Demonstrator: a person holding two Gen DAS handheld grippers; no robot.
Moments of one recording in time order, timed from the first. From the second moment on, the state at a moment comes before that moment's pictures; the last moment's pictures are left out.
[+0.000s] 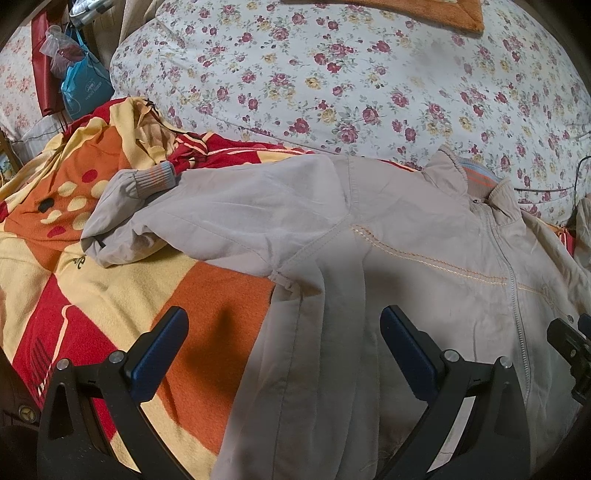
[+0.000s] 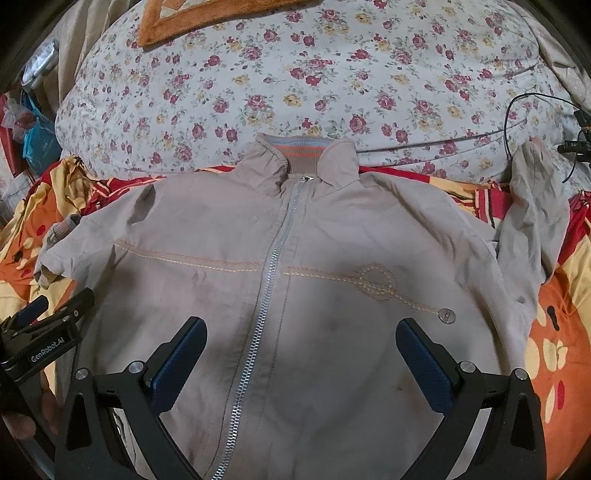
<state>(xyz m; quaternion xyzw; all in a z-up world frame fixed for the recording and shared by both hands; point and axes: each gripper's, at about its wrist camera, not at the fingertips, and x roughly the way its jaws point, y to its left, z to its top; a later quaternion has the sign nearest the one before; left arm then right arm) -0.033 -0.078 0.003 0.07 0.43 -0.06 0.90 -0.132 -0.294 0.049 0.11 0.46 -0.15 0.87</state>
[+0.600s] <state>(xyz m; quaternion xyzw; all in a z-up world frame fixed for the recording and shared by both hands) -0.029 -0.075 0.002 0.06 0.43 -0.05 0.90 -0.115 -0.272 0.055 0.08 0.46 -0.13 0.87</state>
